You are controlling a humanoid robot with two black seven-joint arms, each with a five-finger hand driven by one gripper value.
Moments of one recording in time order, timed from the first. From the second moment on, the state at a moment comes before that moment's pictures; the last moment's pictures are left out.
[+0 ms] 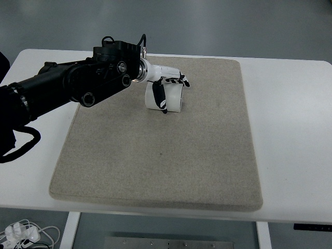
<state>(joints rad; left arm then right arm) -1.32 0.10 -0.10 -0.70 1.20 -0.39 0.07 0.00 0.00 -0.01 0.19 -0.03 -0.01 -0.03</state>
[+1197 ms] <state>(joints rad) -1.33 0.11 -0.14 -0.70 1.23 -0.38 0.06 0.00 0.00 -0.01 0.19 -0.03 -0.01 -0.03</state>
